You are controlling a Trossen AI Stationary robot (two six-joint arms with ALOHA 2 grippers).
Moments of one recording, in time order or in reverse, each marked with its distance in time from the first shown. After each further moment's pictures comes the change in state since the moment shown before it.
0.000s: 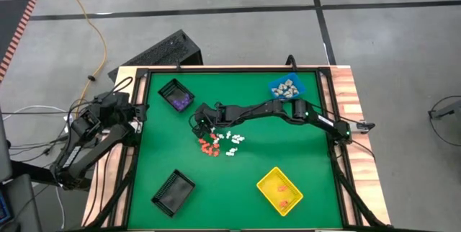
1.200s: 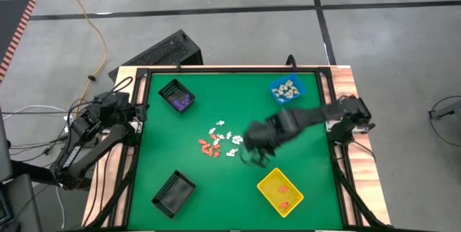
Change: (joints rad) left arm 0.000 0.000 0.000 0.000 -0.007 -0.002; right arm 0.362 -0.663 -0.007 -1.136 -0.156 0.300
